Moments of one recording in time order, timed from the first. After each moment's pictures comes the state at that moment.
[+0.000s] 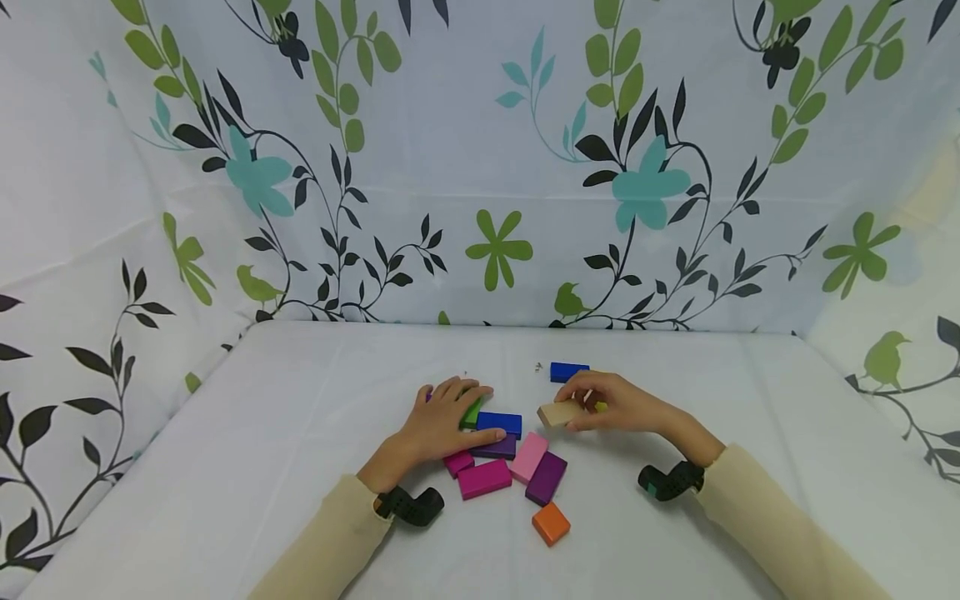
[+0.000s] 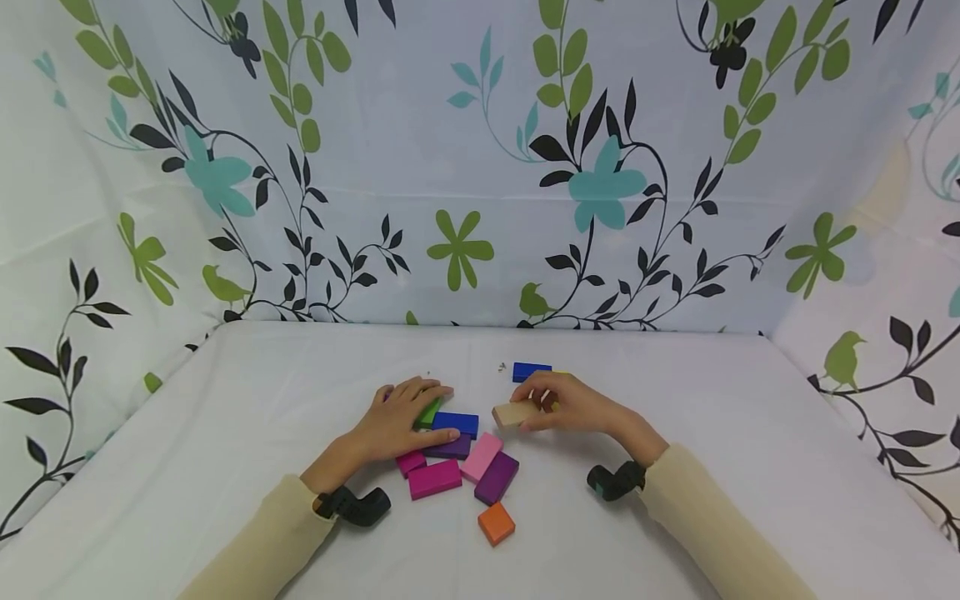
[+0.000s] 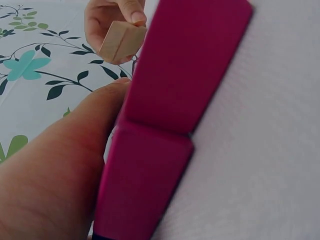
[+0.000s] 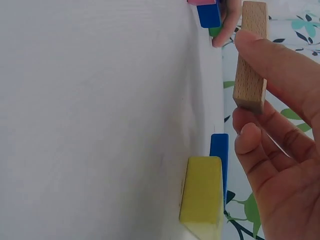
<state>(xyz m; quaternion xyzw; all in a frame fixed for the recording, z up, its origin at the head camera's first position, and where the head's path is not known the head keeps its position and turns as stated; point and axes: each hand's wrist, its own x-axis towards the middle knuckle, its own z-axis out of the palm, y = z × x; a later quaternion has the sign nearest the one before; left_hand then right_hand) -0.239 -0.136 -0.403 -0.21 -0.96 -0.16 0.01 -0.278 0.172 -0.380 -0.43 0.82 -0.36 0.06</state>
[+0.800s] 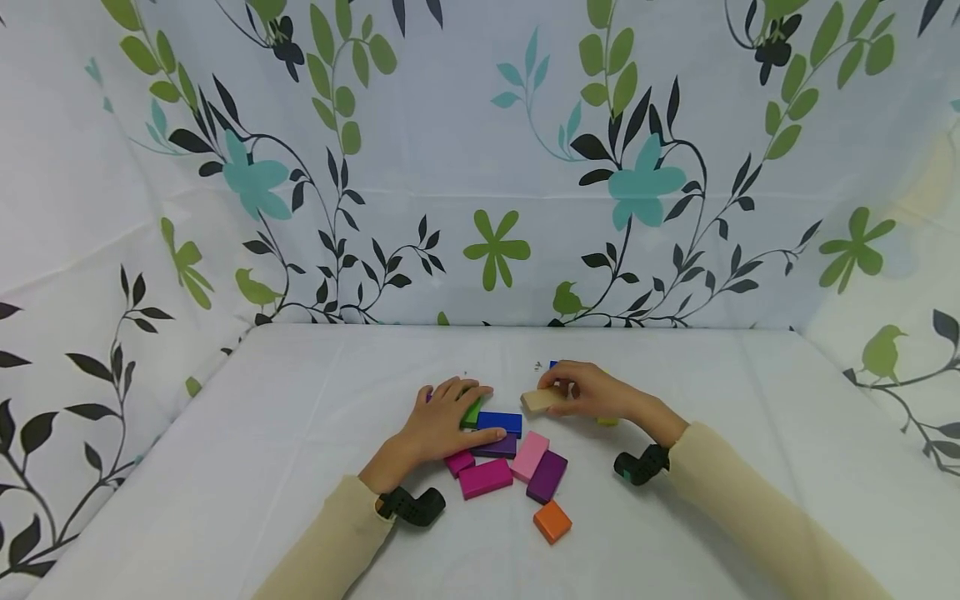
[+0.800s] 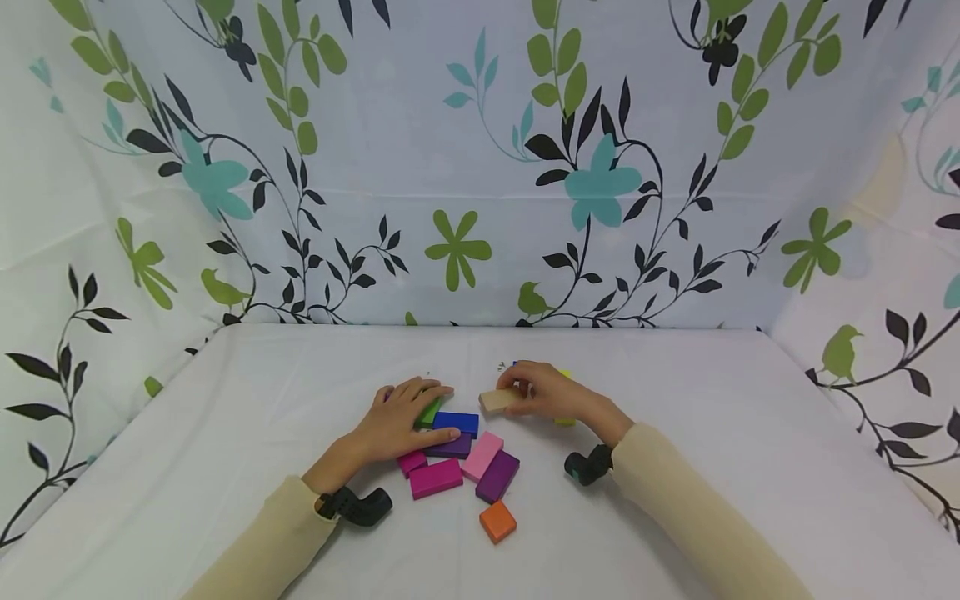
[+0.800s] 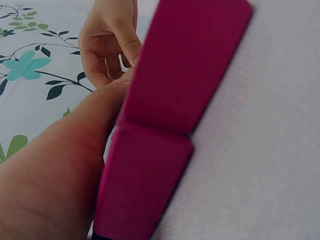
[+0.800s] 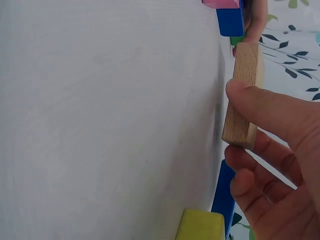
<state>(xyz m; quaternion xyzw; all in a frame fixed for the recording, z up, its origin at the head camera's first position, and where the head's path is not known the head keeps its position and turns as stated) -0.239 -0.136 -0.402 -0.21 -0.96 -0.16 0.00 -0.295 0.145 -0.381 -0.42 0.85 -0.31 0.05</state>
